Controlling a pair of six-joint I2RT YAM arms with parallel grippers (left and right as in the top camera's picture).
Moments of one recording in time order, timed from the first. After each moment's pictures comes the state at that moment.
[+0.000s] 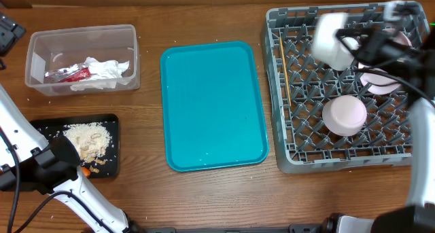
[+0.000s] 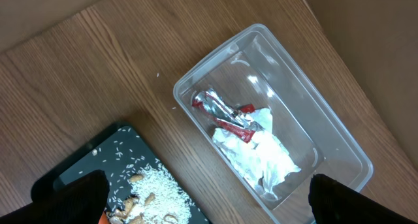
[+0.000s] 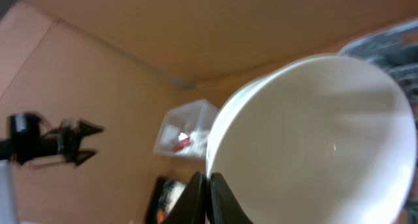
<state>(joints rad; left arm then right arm) 0.52 2.15 2.75 -1.62 -0.08 -0.48 -0.27 1.51 1.38 -0.45 -1.11 0.42</state>
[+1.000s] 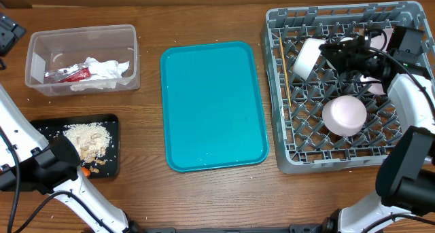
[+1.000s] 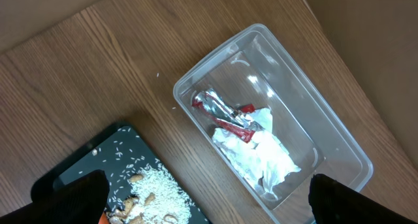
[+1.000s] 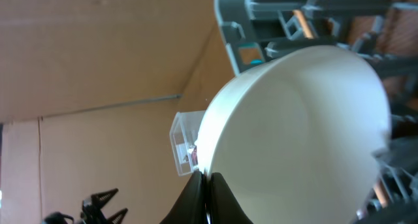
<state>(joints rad) 0.52 2.15 2.75 -1.62 -0.08 -0.48 -0.31 1.84 1.34 -0.38 -1.05 0.77</state>
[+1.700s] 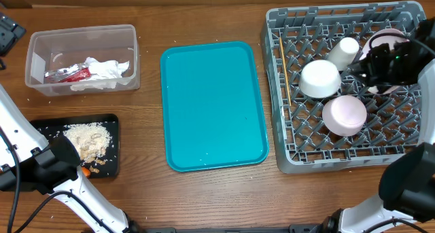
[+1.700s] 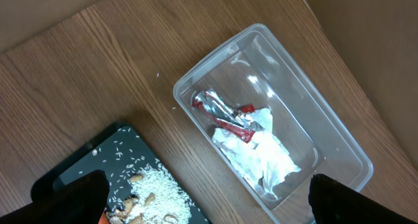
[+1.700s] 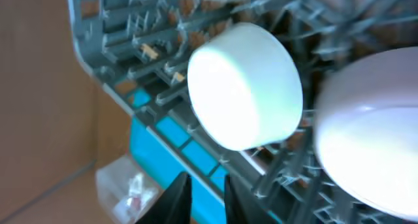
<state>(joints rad) 0.52 2.15 2.75 -1.62 -0.08 -0.48 -0.37 1.80 1.69 -1.18 -0.54 0.70</state>
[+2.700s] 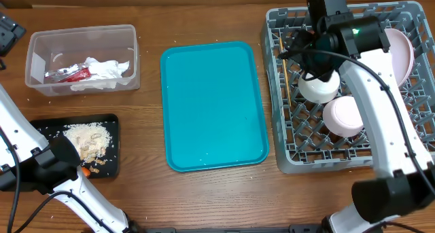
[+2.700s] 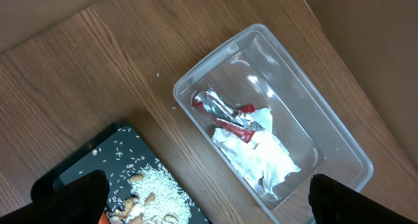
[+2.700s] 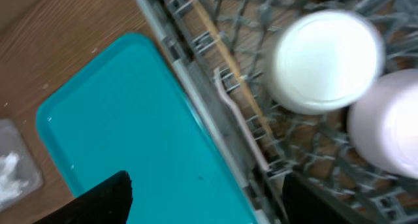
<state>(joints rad) 0.52 2.15 2.75 -1.62 -0.08 -0.48 0.23 1.76 1.90 -1.30 0.05 0.73</state>
